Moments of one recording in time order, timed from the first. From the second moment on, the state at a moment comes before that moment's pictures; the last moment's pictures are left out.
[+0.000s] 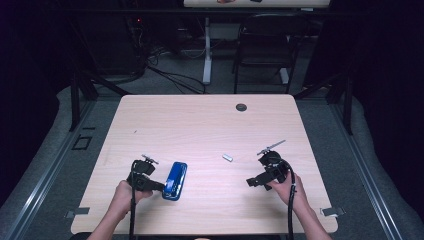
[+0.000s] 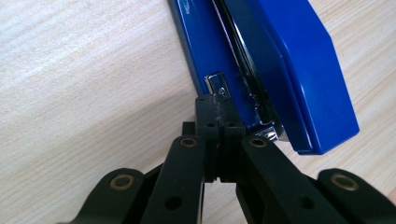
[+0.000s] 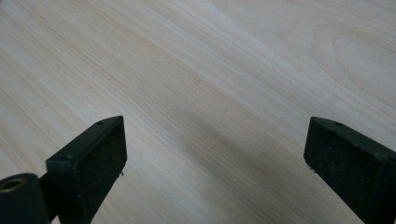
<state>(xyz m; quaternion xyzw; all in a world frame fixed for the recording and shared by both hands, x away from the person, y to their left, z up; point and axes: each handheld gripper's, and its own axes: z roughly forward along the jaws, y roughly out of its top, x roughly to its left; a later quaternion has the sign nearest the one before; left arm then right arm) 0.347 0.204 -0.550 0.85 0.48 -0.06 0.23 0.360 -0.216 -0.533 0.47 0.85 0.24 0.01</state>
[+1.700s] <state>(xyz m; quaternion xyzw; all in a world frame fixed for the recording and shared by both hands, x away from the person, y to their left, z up) 0.340 0.161 -0.554 0.89 0.40 -0.06 0.22 0.360 -0.211 -0.533 0.46 0.86 0.24 0.00</state>
